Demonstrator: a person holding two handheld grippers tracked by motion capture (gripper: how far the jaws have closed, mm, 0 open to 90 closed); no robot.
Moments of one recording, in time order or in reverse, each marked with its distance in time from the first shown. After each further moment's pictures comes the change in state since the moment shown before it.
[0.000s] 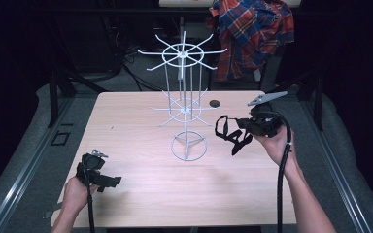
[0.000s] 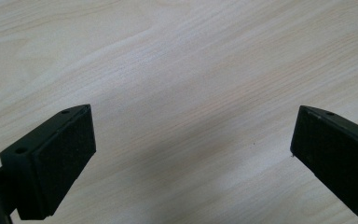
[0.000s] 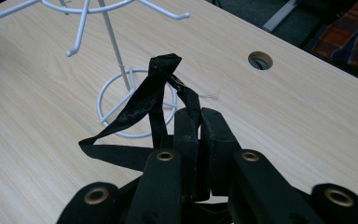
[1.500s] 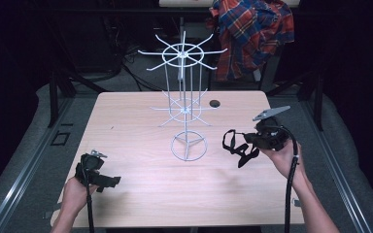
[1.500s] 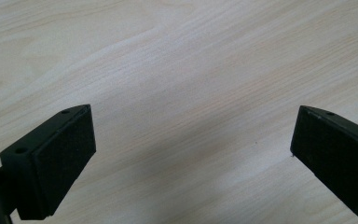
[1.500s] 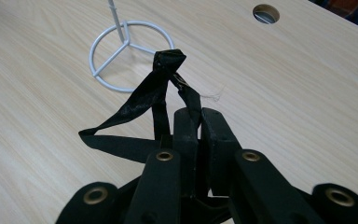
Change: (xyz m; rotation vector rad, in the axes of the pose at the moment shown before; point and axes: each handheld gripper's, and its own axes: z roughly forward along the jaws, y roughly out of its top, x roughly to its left) left arm 0.001 -0.001 -0.001 -0.006 0.005 -0.002; right arm -0.003 -0.039 0.001 0.099 -0.005 -0.001
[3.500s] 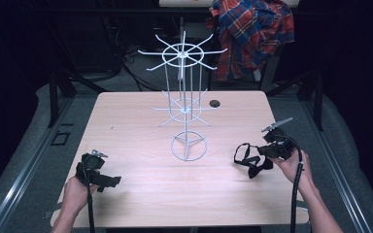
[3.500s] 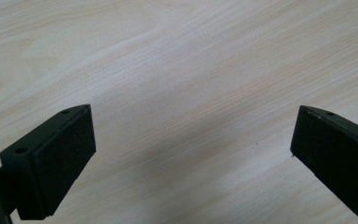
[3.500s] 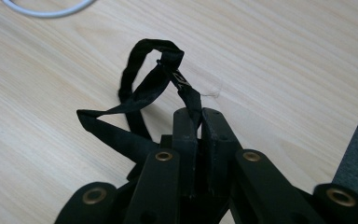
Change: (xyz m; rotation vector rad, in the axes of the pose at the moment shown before) left arm -0.001 0.001 0.001 0.005 0.006 0.006; right arm -0.043 -0.054 0.038 0.188 -0.057 0.093
